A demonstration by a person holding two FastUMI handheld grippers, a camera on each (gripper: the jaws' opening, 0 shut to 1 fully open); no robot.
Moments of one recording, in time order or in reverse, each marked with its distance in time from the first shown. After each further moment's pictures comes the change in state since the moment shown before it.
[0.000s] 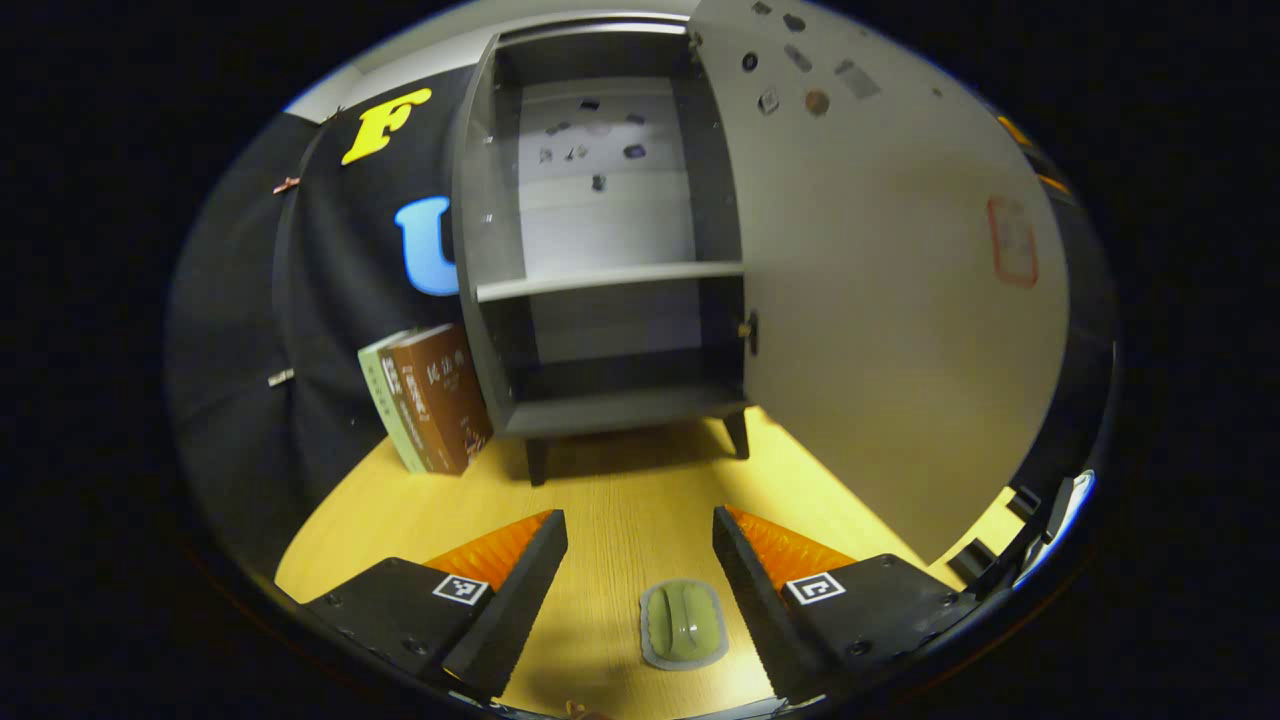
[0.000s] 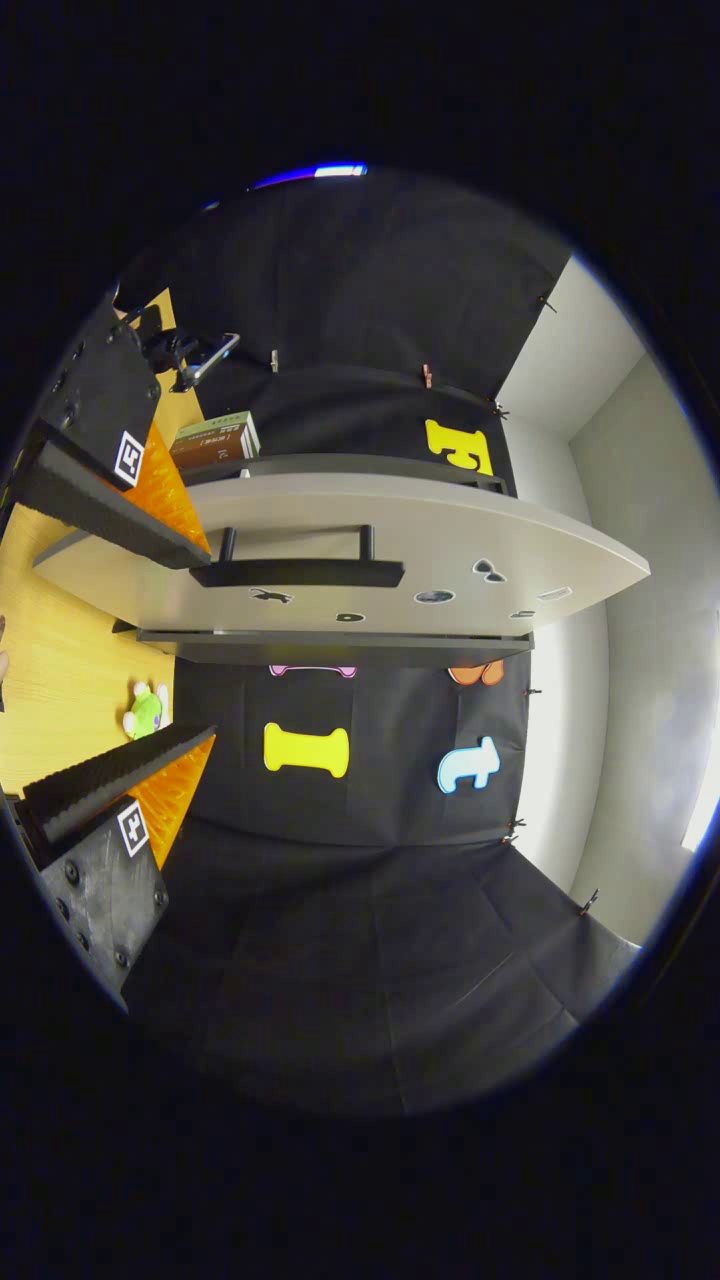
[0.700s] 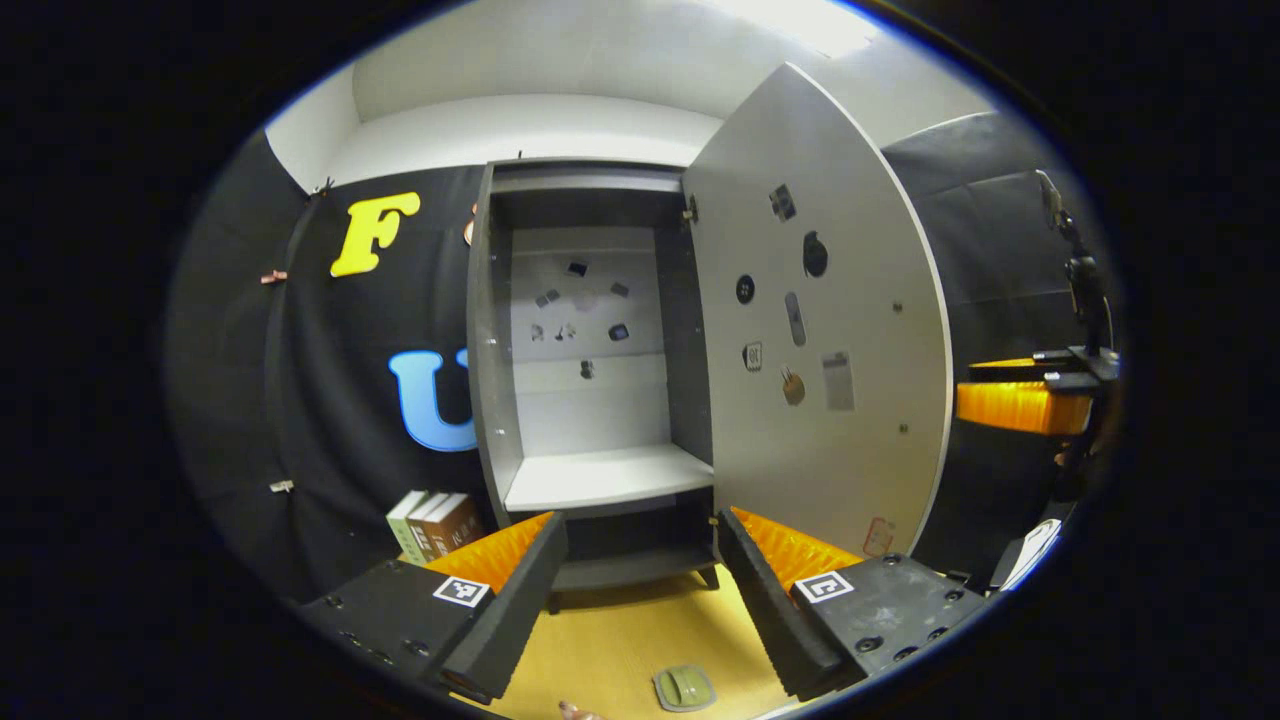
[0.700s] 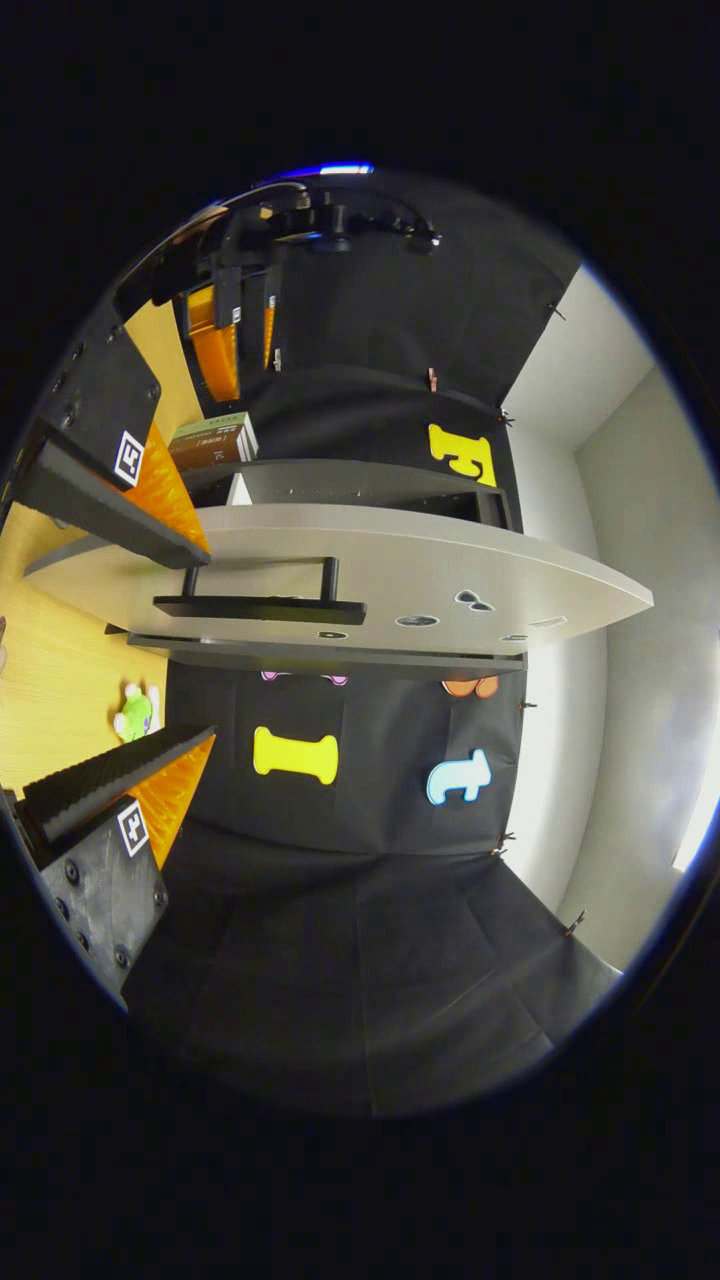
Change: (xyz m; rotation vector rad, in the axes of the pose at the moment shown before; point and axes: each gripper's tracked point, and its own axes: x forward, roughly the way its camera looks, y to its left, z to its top) left arm -0.099 0.032 0.210 -0.006 -0.322 -0.059; right arm 0.029 0.017 0.019 -0.018 -0.001 0.029
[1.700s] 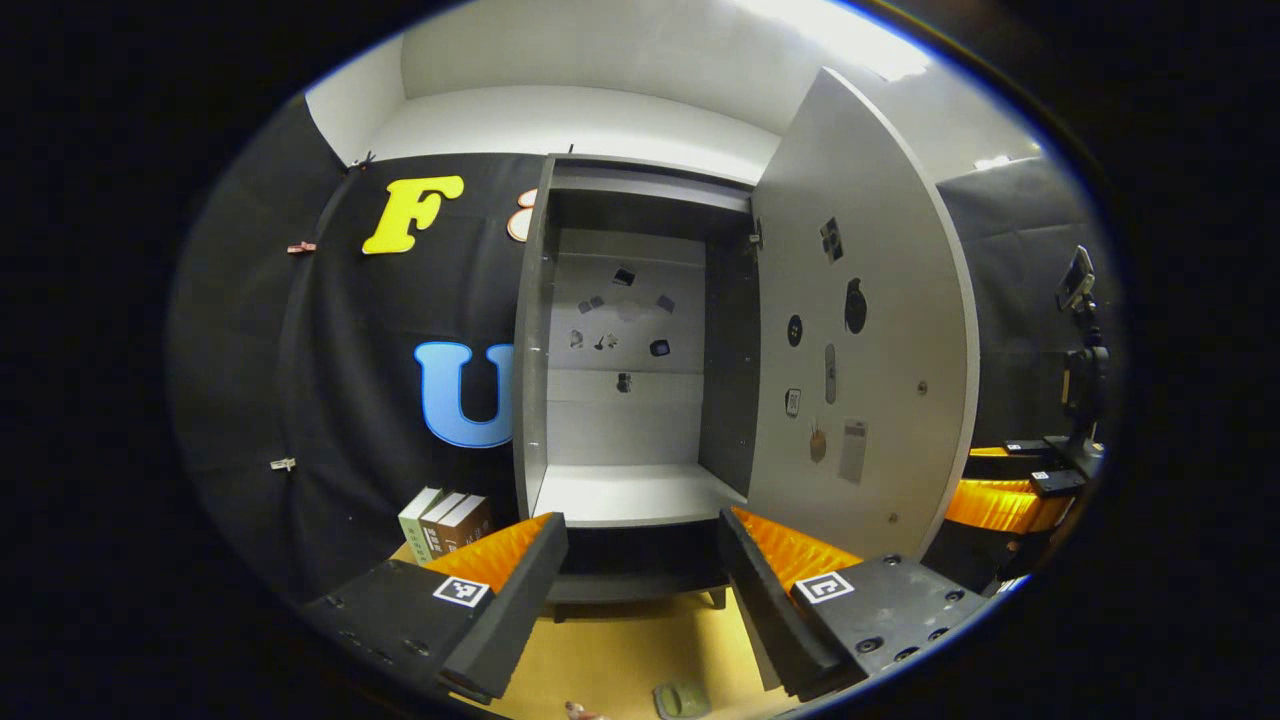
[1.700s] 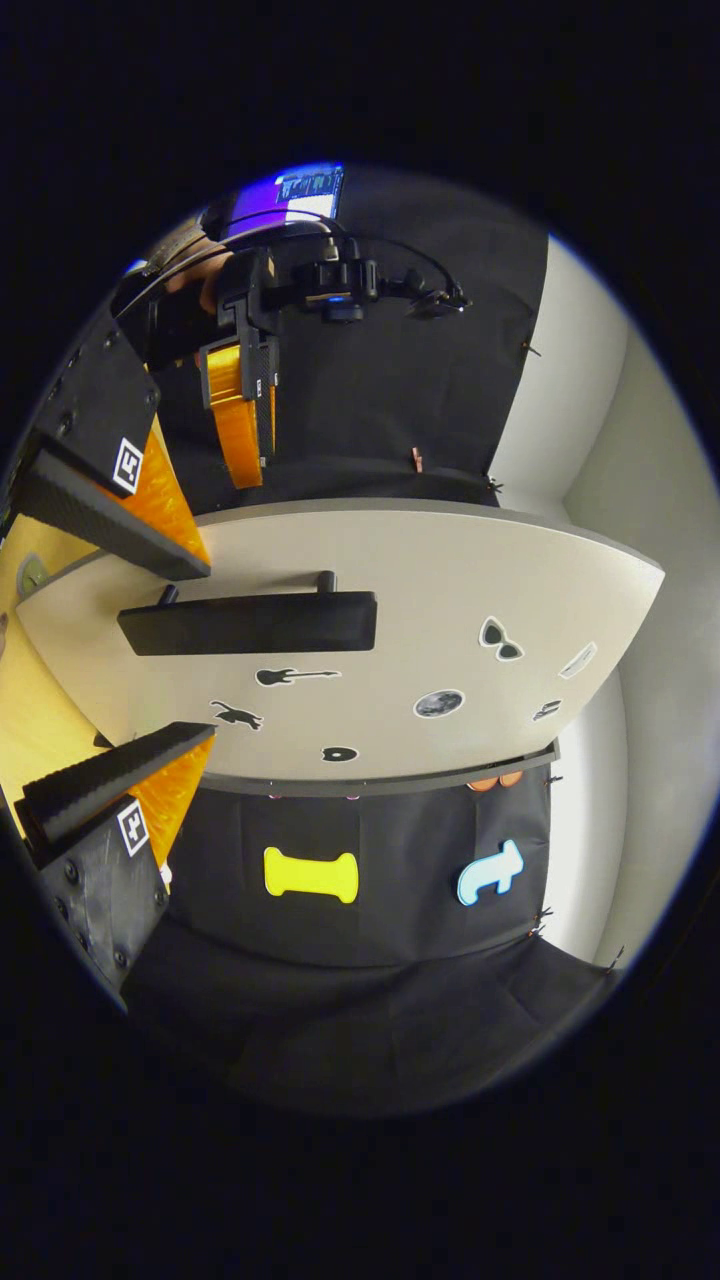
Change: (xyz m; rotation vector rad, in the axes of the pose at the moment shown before) left arm 0.022 0.072 0.013 -0.088 0.015 0.001; right arm 0.048 0.114 -0.009 0.081 0.029 0.224
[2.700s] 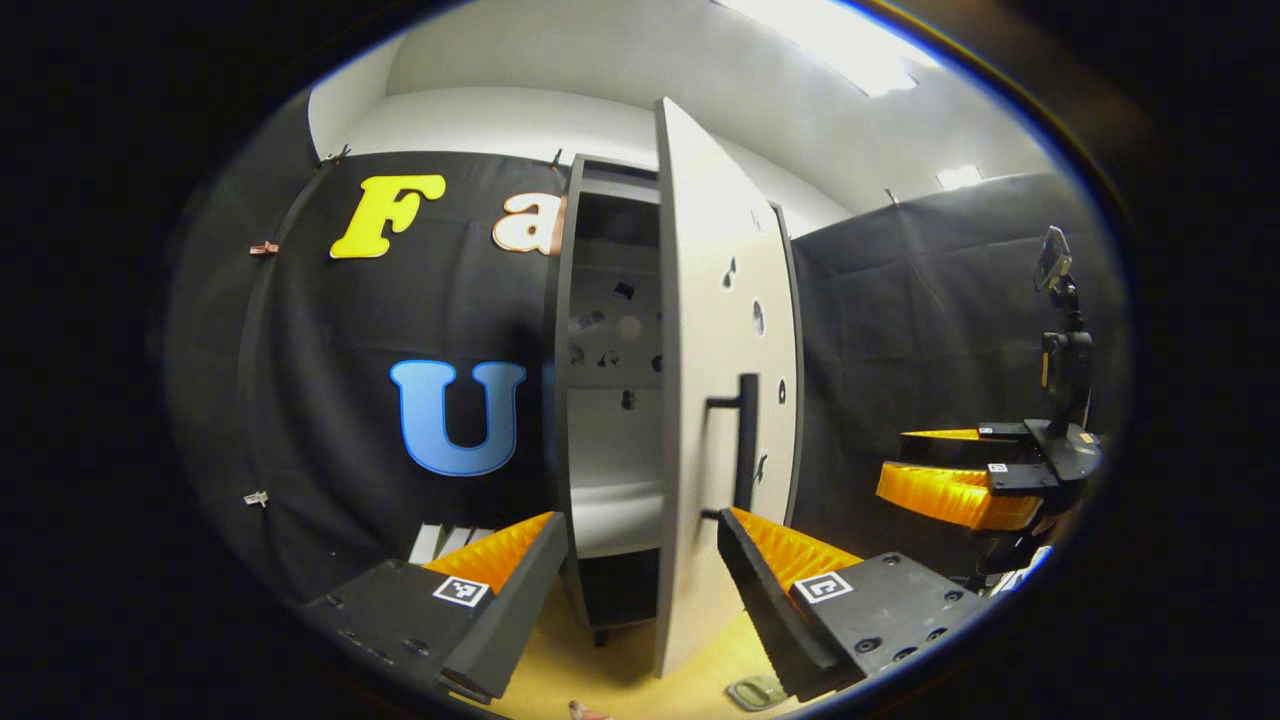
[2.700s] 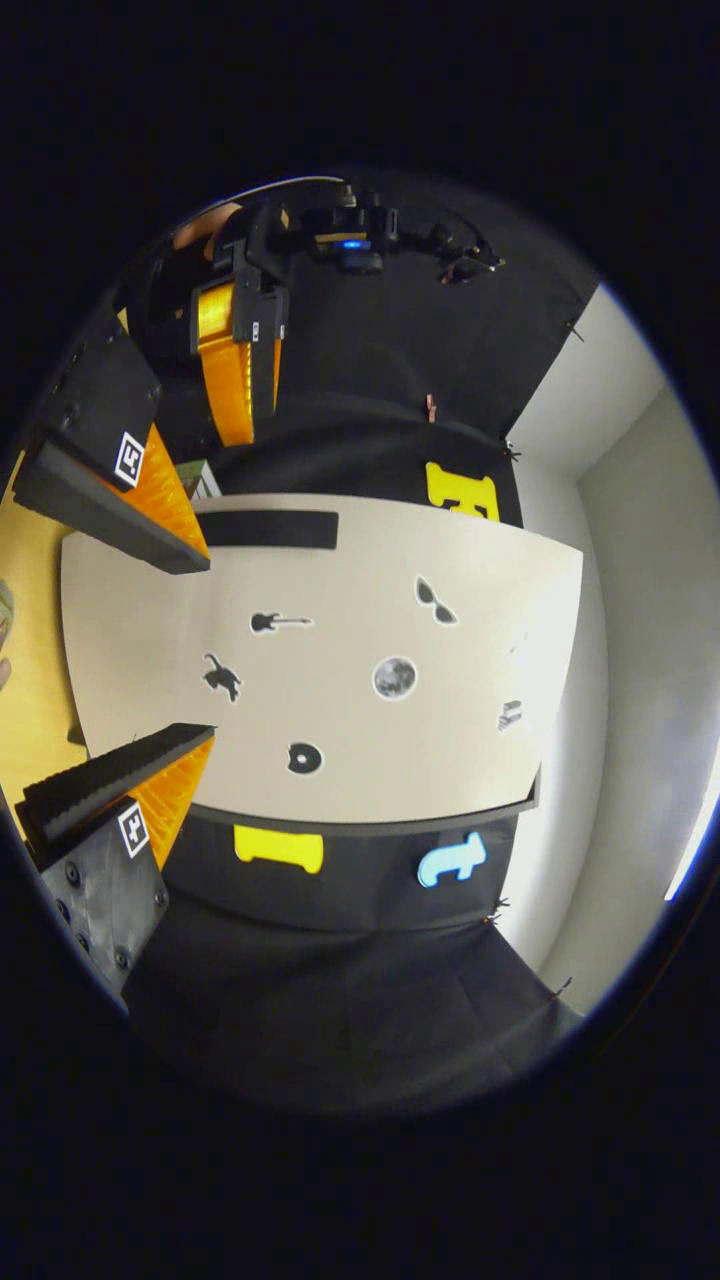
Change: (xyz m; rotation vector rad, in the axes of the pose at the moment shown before) left arm 0.021 0.088 0.021 -0.004 -0.054 -0.149; right arm 0.082 0.046 0.021 -0.130 -0.097 -0.224
